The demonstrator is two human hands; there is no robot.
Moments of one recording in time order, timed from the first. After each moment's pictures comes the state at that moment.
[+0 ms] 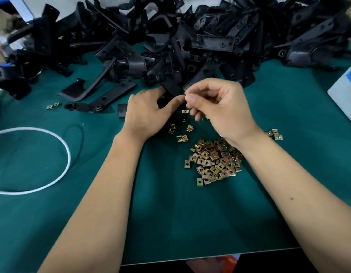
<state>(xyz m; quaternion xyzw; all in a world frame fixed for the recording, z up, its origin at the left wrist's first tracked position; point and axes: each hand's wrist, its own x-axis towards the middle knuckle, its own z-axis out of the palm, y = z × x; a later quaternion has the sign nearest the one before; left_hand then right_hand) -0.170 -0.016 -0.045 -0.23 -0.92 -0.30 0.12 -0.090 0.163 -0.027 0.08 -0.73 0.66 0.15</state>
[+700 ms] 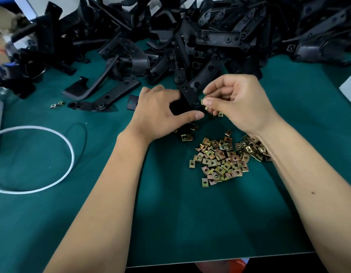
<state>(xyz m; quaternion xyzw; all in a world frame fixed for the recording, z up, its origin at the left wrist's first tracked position) -0.165 -0.013 -0.043 -0.33 -0.90 -0.27 0.10 -0.098 0.195 -0.030 0.05 -0.80 0.58 0.12</state>
